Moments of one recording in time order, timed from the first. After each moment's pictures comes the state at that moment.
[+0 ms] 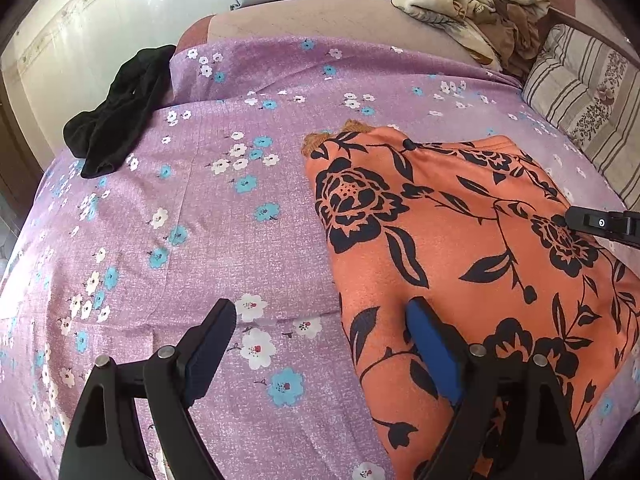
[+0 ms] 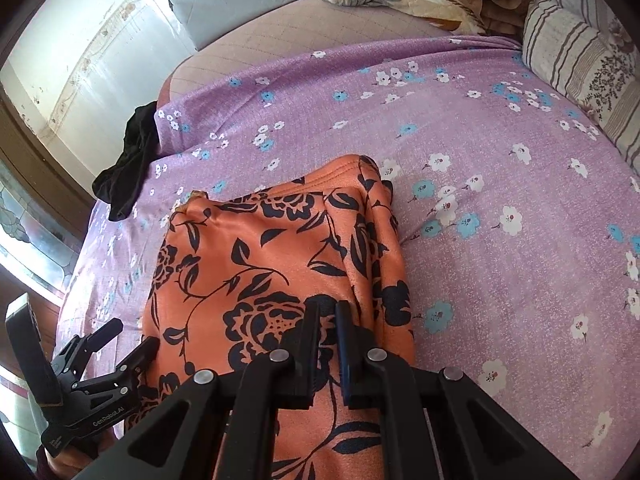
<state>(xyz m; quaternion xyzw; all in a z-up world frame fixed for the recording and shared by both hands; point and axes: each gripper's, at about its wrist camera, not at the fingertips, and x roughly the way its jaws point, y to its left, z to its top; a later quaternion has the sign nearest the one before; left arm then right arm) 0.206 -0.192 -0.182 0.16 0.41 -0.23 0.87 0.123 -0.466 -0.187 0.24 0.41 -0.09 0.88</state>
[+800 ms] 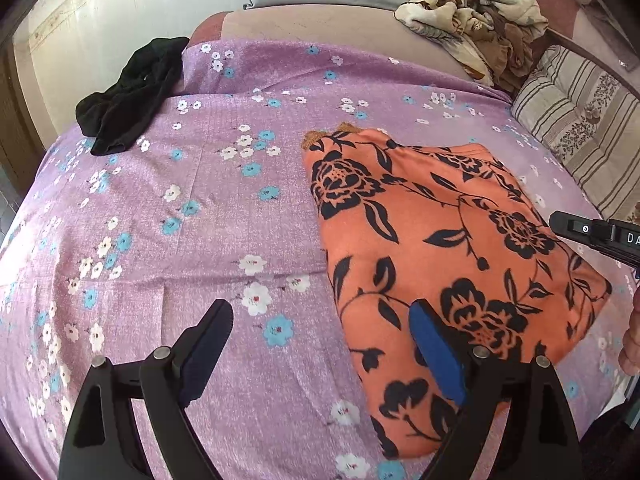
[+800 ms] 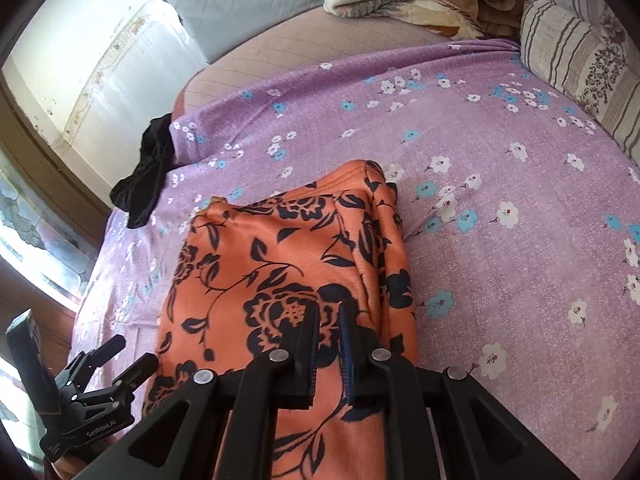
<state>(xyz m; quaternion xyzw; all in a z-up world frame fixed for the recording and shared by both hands) 0.169 -0.168 -0.162 0.11 0.43 -0.25 0.86 0.091 -0.459 -0.170 0.25 0.38 -0.05 0.89</state>
